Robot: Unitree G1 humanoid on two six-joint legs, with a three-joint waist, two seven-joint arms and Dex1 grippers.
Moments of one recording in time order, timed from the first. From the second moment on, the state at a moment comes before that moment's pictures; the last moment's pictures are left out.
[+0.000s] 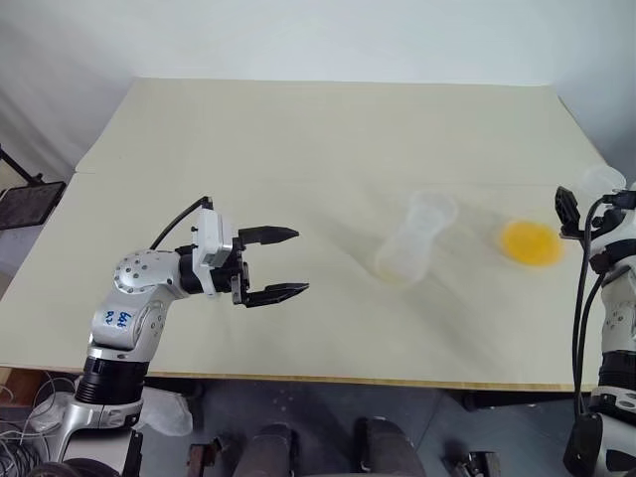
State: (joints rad) left arm -0.42 0.55 0.04 -0.12 -0.51 0.24 -1.11; right arm -0.48 -0.65 -0.51 0.37 0.34 0.15 0.35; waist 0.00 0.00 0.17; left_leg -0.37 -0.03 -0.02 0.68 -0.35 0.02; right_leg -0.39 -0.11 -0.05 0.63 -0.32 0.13
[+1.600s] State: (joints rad) left arm -0.69 0.41 -0.04 0.25 -0.46 0.10 -1.28; right arm -0.31 -0.85 -0.12 -0.55 0.01 0.42 0.40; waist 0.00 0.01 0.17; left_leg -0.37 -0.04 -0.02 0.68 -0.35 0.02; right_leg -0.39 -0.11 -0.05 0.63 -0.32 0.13
